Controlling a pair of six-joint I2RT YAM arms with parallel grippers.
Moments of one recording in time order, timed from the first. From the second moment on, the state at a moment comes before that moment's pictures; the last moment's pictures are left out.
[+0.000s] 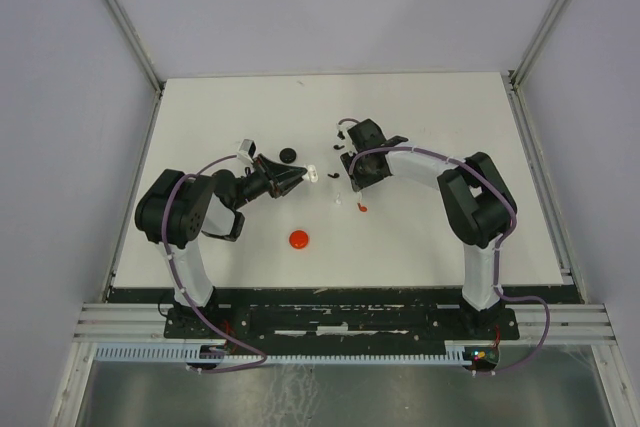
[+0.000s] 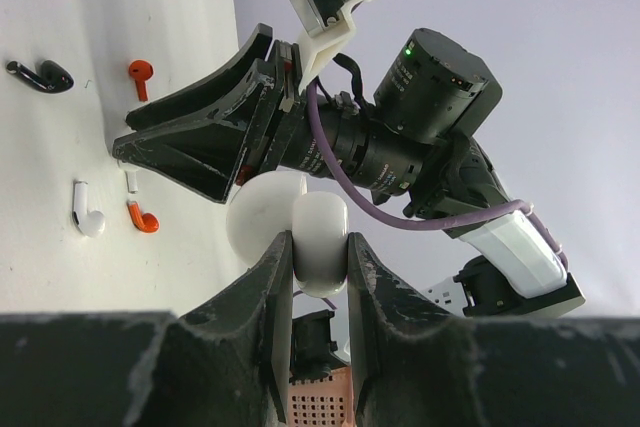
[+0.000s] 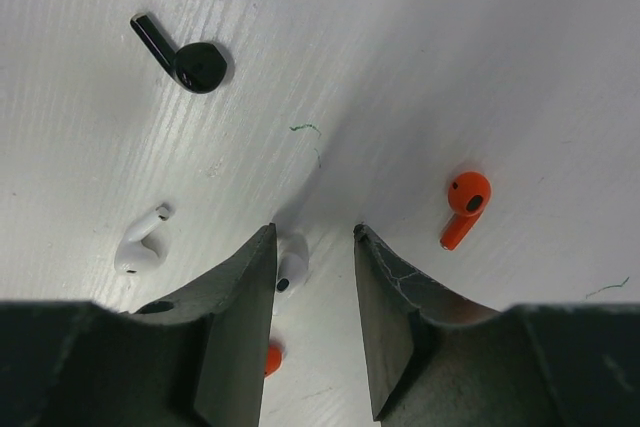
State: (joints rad) left arm -0.21 1.90 0.47 1.52 0.76 -1.56; right arm 0.57 2.00 1.35 -0.43 -0.01 0.10
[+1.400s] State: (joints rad) left arm -0.21 1.88 0.45 1.52 0.76 -1.56; right arm 0.59 1.97 1.33 -0.46 0.00 0.15
